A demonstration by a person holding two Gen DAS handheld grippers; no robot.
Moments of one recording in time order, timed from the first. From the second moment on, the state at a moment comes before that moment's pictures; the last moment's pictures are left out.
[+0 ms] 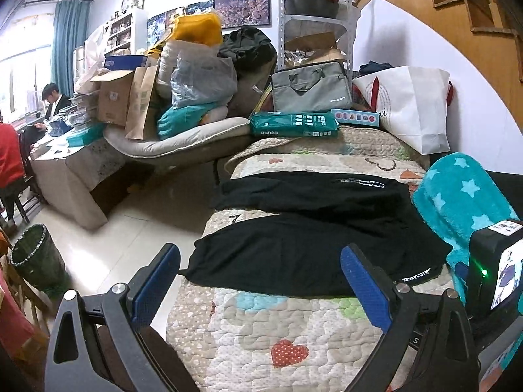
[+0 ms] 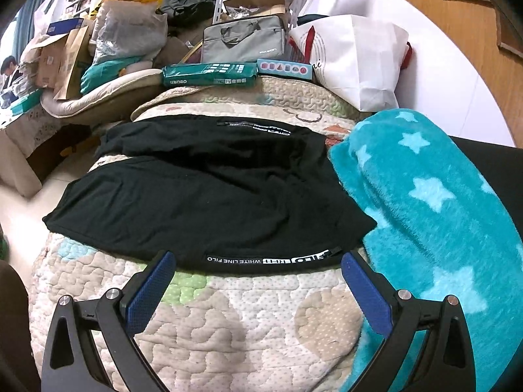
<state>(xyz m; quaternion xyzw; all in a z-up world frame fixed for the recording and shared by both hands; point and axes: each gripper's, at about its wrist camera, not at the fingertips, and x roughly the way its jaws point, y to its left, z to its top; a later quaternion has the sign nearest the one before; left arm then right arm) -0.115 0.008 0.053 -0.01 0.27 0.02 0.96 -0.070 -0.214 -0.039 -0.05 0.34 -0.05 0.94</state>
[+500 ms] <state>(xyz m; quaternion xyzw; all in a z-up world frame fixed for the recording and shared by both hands) -0.092 0.005 0.047 -0.01 0.33 -0.04 0.94 -0.054 -0.220 -0.014 -0.03 0.35 -0.01 0.94</state>
